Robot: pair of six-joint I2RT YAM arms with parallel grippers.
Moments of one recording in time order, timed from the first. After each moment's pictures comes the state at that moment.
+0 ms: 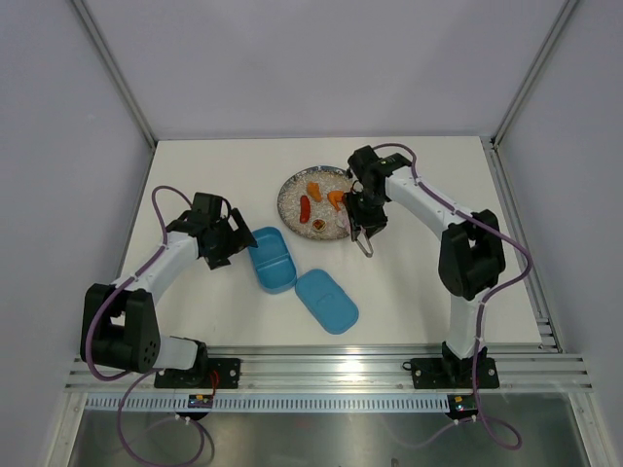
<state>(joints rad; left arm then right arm) -0.17 1.36 0.86 -0.54 0.09 -0.70 0.50 1.95 1.69 -1.07 -0.12 0.27</state>
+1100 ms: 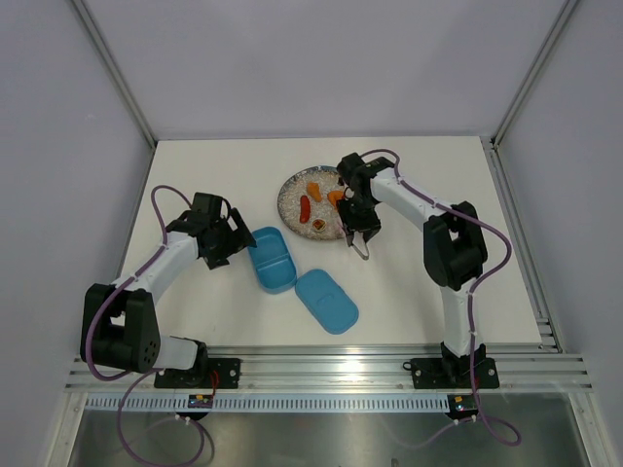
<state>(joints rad) -0.17 1.36 0.86 -0.54 0.06 -0.70 0.52 2.08 1.75 -1.08 -0.07 0.26</state>
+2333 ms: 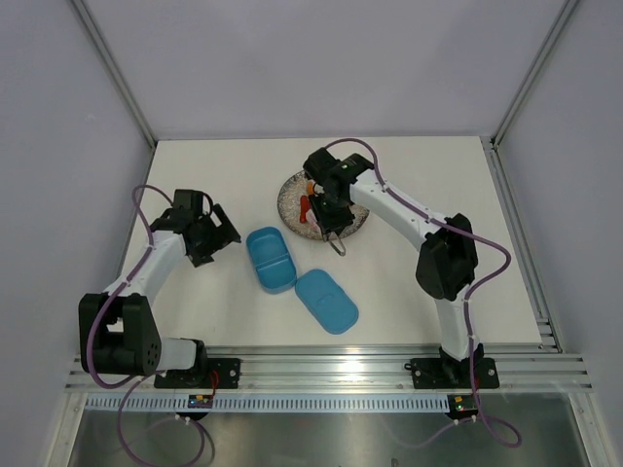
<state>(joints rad) -0.05 1.34 0.89 -0.60 0.06 -0.64 0.70 2.06 1.94 -1.16 -0.02 0.28</state>
